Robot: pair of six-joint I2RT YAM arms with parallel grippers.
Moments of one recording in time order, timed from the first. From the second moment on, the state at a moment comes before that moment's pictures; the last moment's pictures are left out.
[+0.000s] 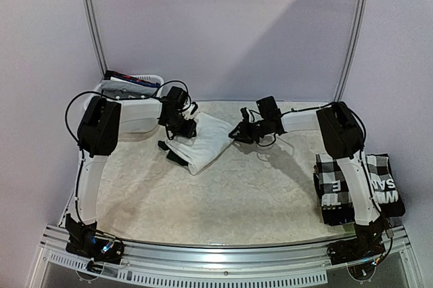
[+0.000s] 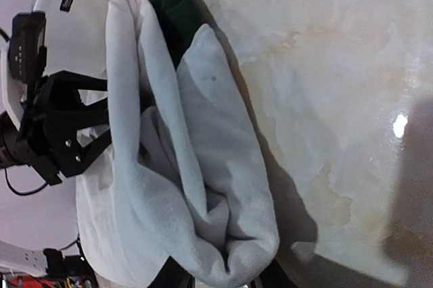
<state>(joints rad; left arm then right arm) -0.45 2.36 1.82 -0.49 0.06 -0.04 0.49 2.46 1.78 -0.07 -0.64 0.64</state>
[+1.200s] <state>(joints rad) -0.82 2.03 1.44 -0.44 0.09 0.22 0.56 1.40 0.87 -0.18 -0.33 0.55</state>
